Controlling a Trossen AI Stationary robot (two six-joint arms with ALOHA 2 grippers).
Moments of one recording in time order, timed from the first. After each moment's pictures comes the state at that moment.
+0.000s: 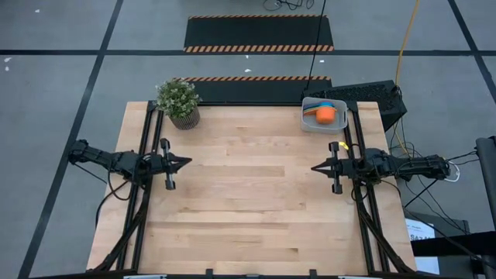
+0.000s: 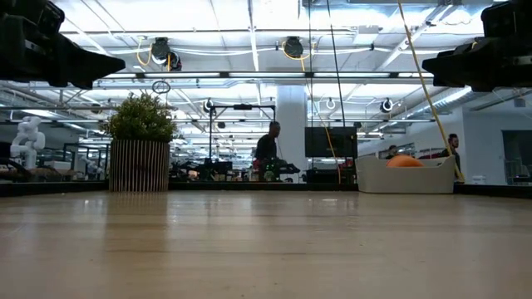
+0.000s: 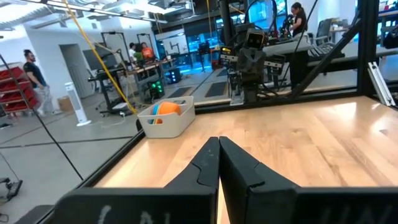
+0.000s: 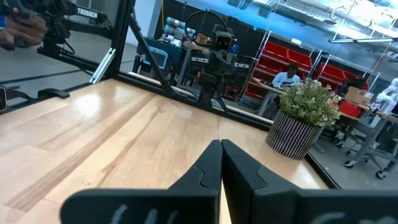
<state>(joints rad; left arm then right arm) -0.31 0.01 0.01 0.07 -0.47 0.22 0.05 0.00 0.02 0.01 -0.03 -0.31</state>
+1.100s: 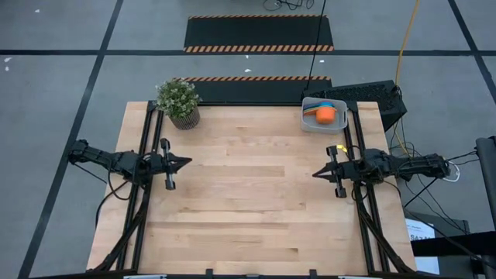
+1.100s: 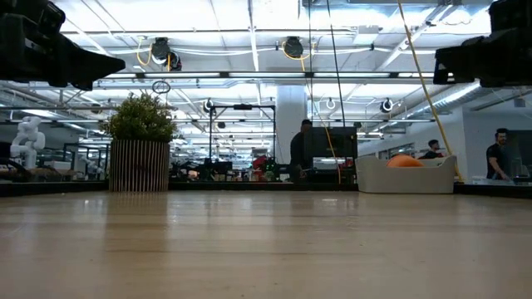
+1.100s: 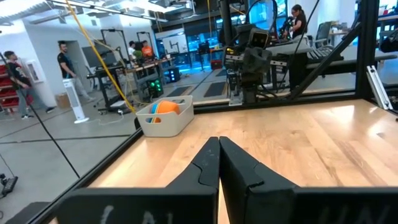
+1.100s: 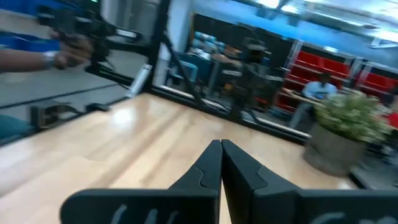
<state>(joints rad) -0.31 0.01 0.01 0.06 -0.47 0.20 0.07 0.00 0.02 -0.01 -0.11 -0.27</state>
